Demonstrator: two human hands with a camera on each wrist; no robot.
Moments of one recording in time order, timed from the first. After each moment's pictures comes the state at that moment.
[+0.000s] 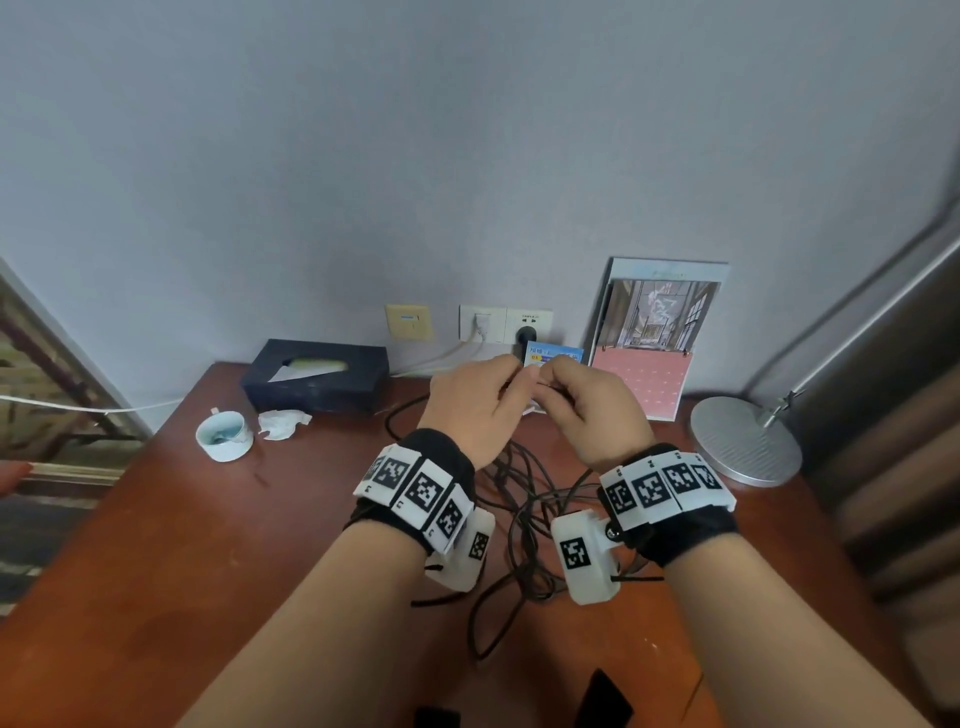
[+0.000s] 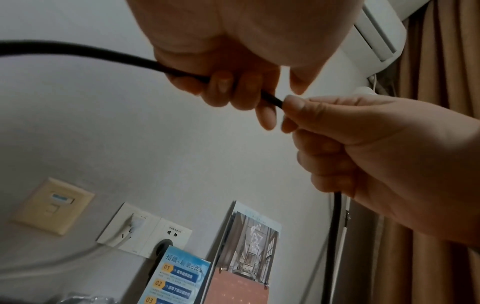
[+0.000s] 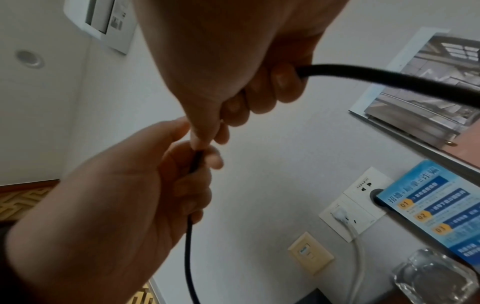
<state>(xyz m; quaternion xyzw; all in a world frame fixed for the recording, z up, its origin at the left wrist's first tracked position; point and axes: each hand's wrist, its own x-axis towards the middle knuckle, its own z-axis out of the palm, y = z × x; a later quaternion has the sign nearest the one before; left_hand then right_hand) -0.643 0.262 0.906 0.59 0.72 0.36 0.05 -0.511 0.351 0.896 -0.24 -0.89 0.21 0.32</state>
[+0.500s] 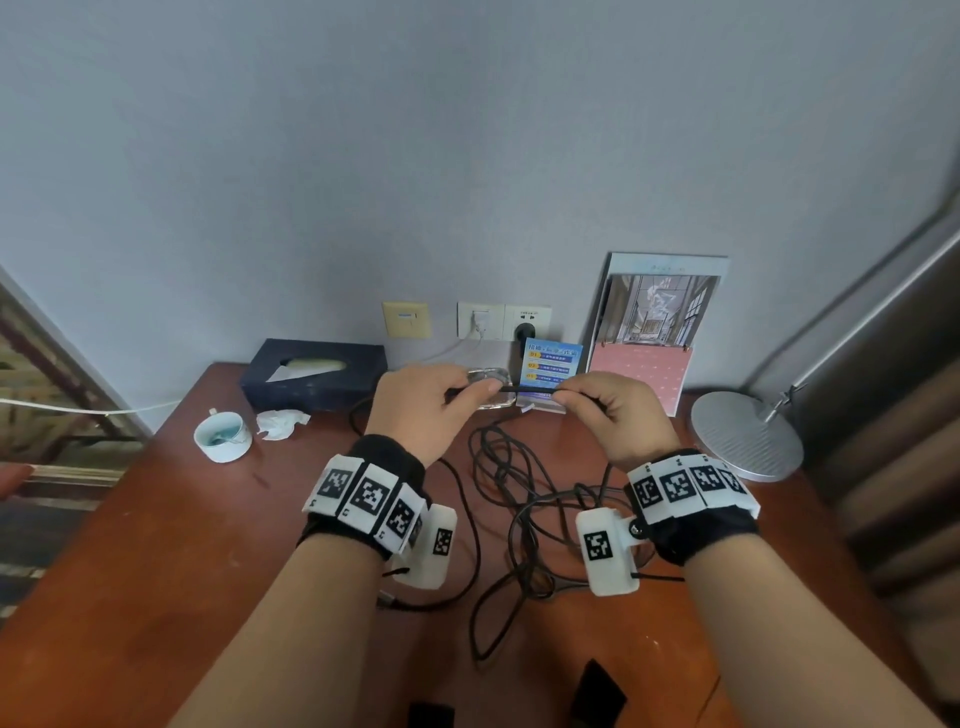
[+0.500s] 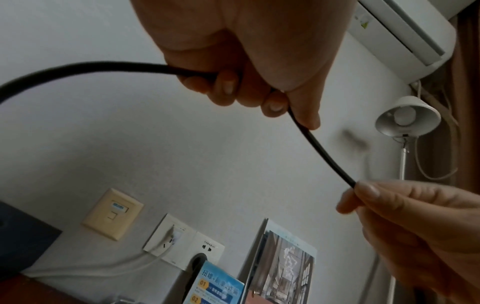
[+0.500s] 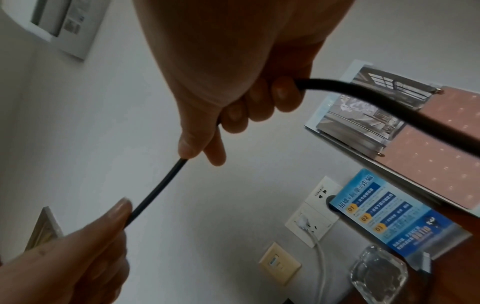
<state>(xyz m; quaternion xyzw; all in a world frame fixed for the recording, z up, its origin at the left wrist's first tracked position) -0.677 0.244 0.897 0.56 0.76 0.33 0.01 -0.487 0.377 0.874 -0.26 -0.87 0.28 0.32</state>
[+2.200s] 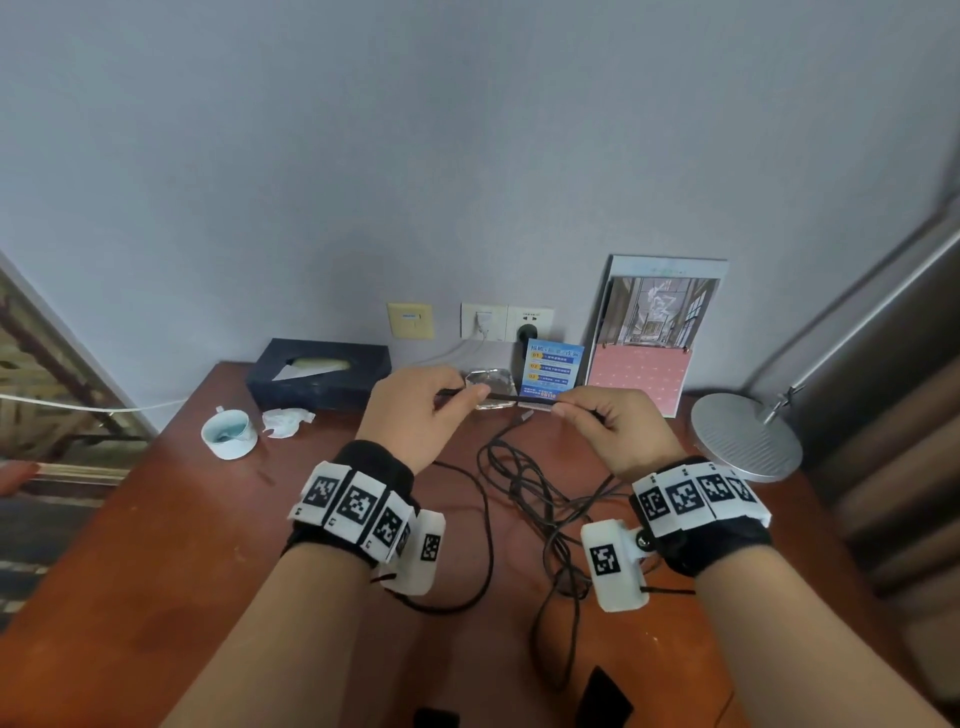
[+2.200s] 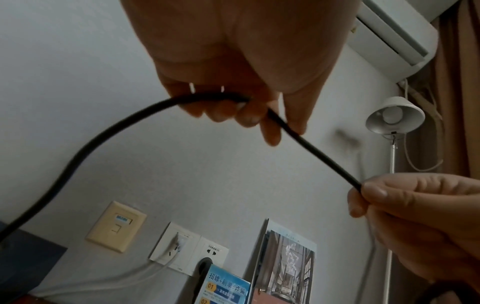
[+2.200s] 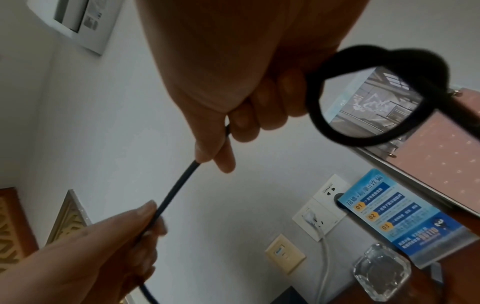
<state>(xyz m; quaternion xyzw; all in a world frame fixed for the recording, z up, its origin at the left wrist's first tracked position) -0.680 0.225 0.899 0.56 0.75 0.35 0.03 -0.480 0.360 0.880 -0.26 -0.87 0.31 0.26</state>
